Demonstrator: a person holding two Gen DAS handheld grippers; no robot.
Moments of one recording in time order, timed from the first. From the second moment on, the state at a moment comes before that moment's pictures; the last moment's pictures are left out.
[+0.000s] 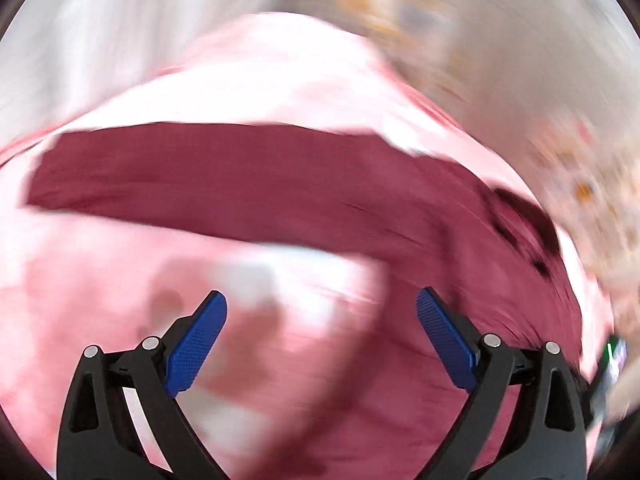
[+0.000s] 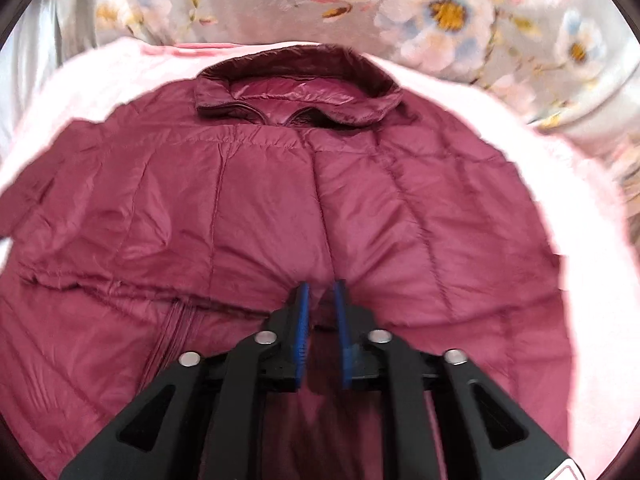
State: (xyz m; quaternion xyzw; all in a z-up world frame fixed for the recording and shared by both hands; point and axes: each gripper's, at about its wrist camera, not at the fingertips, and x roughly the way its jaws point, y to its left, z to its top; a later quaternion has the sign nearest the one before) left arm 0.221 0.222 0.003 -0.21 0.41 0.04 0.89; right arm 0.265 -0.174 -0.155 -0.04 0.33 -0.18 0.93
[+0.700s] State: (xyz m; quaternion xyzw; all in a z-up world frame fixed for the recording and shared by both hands) left arm 0.272 0.334 0.035 -0.26 0.36 0.11 0.89; right arm 0.158 -0.113 -0.177 0.05 0.31 -0.07 0.95
